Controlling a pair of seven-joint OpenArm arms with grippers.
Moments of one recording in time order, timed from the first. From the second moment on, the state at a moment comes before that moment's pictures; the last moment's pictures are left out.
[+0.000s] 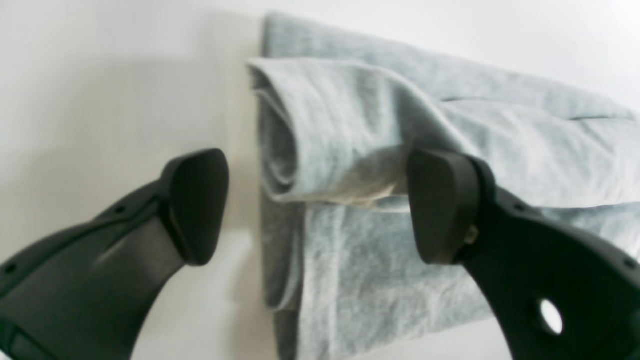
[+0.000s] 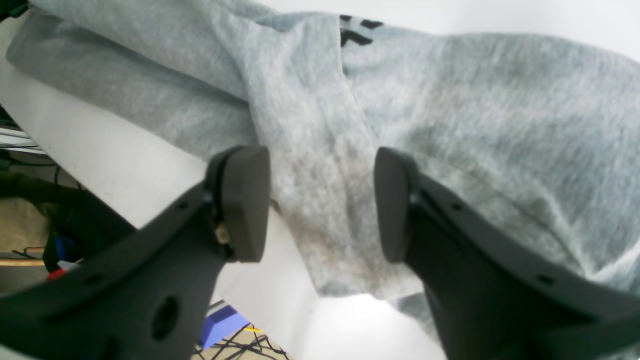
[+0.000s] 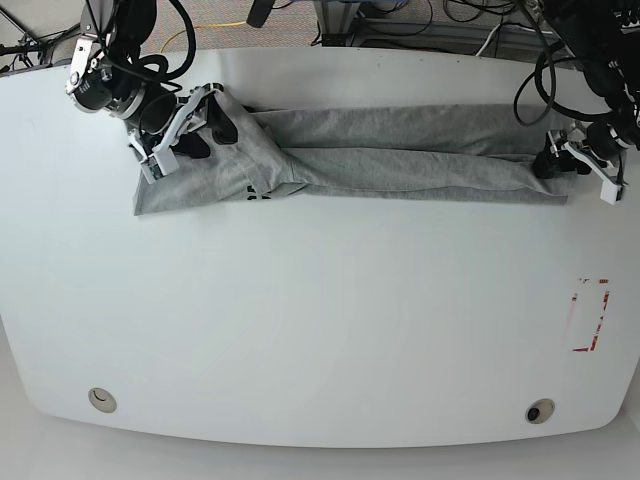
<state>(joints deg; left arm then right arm) 2.2 -18.4 -44.7 76.0 -37.6 -42.8 67.3 -20.1 9.9 23.0 109.1 46.2 40.7 -66.5</state>
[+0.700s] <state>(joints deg) 3.1 -18.4 -41.2 75.8 -43.1 -42.8 69.4 -19.1 10.0 23.1 105.8 46.1 40.7 -66.5</state>
